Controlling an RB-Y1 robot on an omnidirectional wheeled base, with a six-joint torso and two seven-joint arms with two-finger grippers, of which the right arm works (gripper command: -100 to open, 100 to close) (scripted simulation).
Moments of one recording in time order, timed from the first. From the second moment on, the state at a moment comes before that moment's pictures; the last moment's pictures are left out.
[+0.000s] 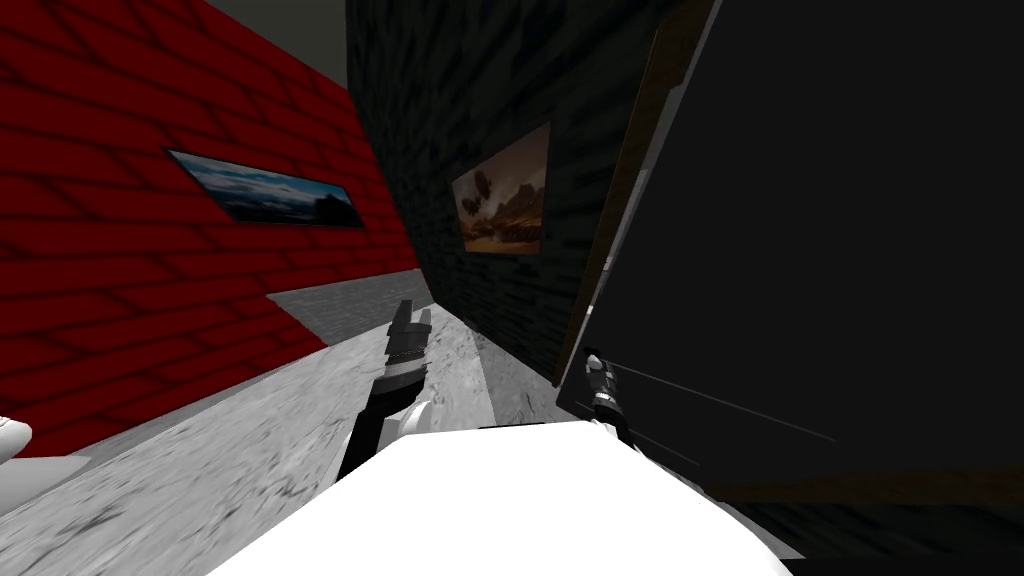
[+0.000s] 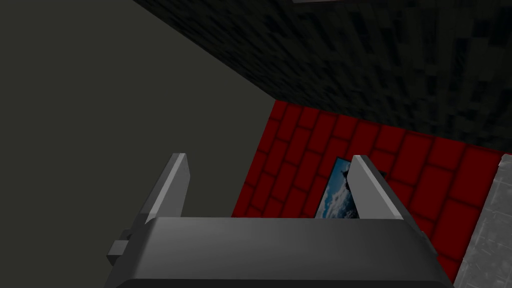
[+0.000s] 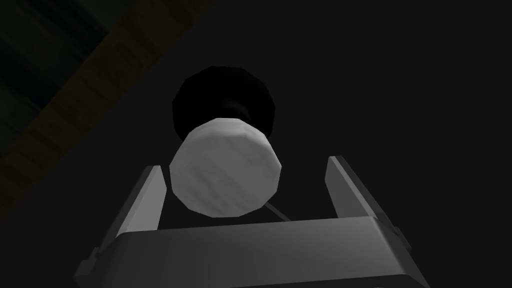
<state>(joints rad) 0.11 -0.23 -0.09 -0.82 -0.54 -0.84 -0.54</state>
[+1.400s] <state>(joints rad) 0.11 -0.17 0.00 -0.88 -0.73 -0.86 -0.89</state>
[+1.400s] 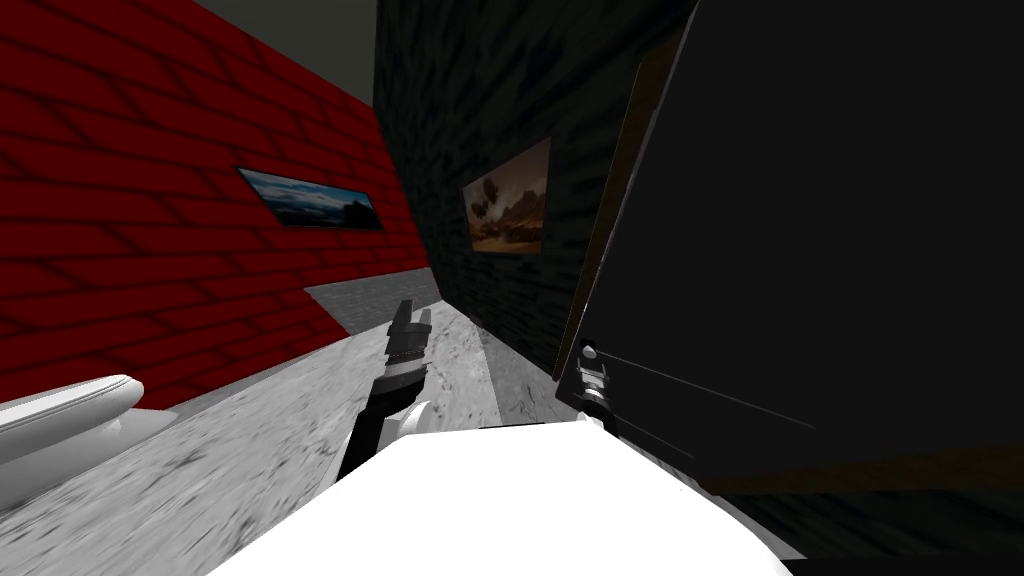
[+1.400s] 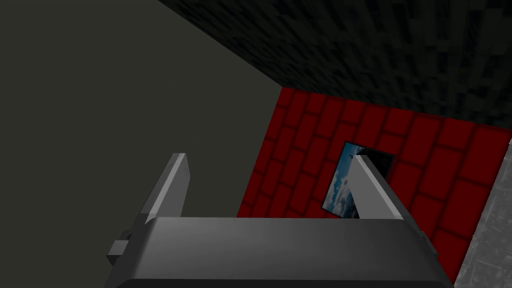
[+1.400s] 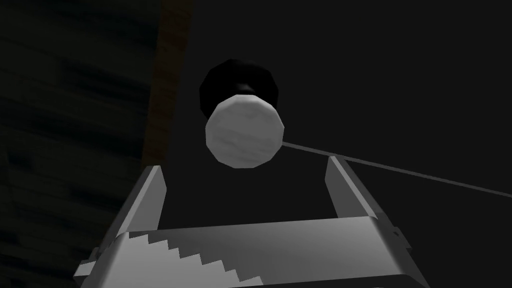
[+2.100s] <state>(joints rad) 0.10 -0.15 0.03 -0.91 -0.81 -0.86 -1.05</state>
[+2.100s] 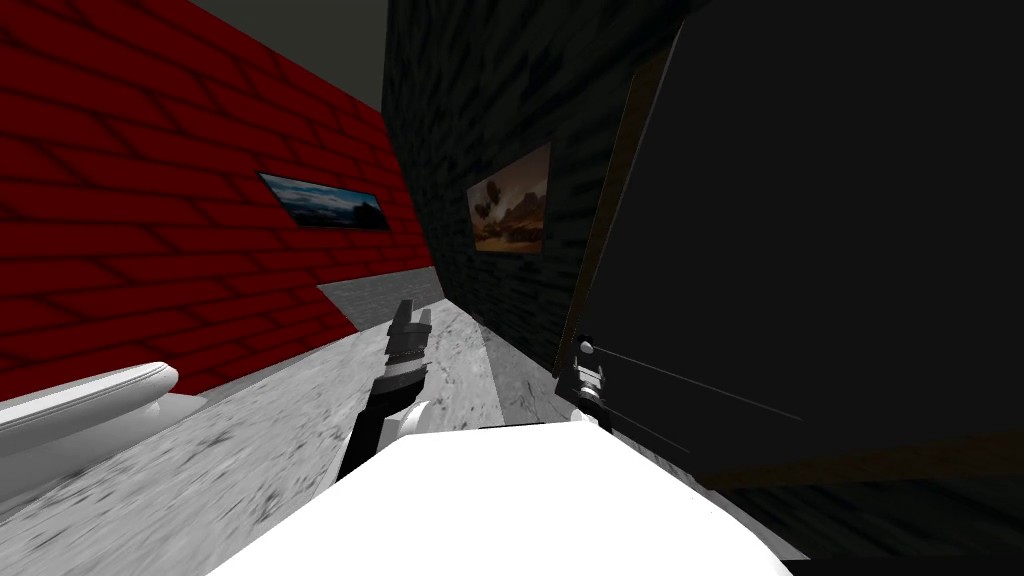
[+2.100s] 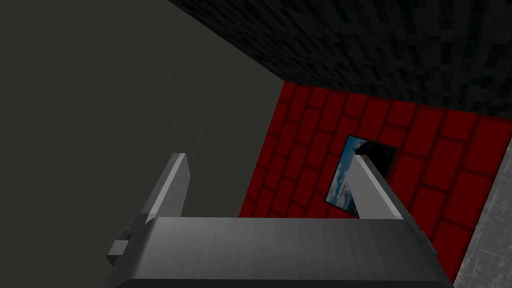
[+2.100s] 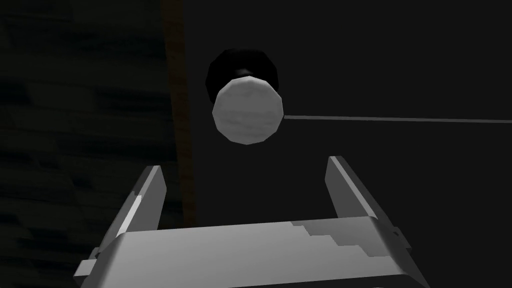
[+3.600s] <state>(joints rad) 0.15 -0.31 0.04 -0.84 -0.85 -0.88 -1.30</state>
